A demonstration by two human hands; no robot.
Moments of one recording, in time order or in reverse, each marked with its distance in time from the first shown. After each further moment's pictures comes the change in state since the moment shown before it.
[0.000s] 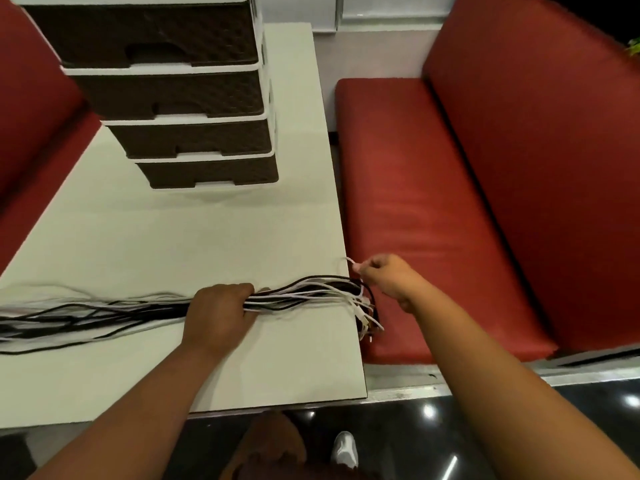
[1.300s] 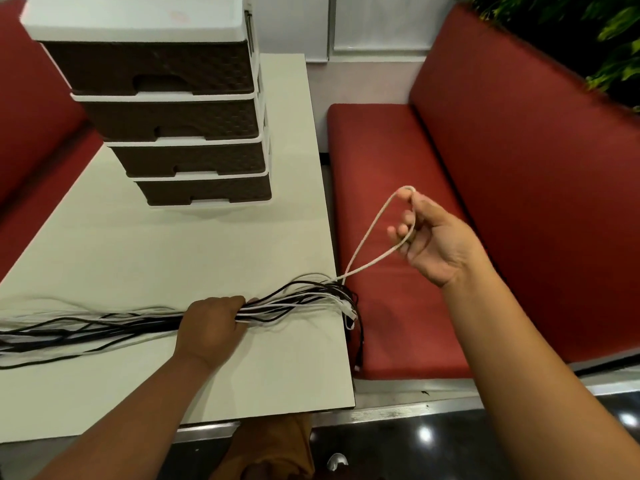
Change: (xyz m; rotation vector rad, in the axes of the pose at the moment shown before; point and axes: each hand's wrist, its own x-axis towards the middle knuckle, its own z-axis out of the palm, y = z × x) left_hand -0.001 0.000 0.000 -0.006 0.023 0.002; right_hand -0.062 -0.070 -0.083 1.136 -0.041 -0.237
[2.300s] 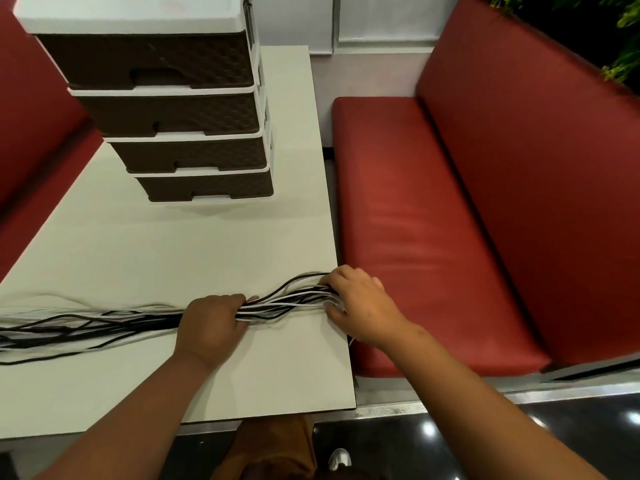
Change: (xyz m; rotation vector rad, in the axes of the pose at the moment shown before) left_hand 0.001 -0.002 0.005 0.009 0.037 0.019; right_hand 0.000 0.124 -0.013 -1.786 -0.319 -0.418
